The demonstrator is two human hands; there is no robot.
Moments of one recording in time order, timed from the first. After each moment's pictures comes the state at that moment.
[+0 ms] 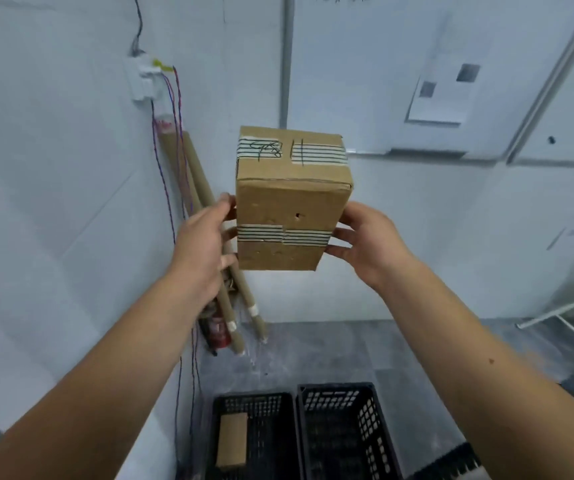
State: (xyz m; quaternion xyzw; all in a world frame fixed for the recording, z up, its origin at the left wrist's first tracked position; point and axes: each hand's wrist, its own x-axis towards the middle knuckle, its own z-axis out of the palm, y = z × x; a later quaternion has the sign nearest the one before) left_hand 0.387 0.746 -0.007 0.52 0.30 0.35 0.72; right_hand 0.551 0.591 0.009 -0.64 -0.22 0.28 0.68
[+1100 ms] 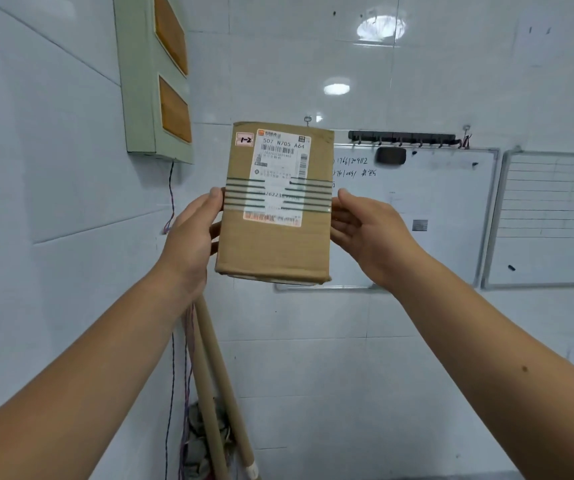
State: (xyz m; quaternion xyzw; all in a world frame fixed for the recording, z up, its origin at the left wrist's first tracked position) left_hand 0.384 0.753 0.204 0.63 0.08 0.47 0.61; right_hand 0.551 0.568 0.228 -0.49 -0.40 0.18 0.75
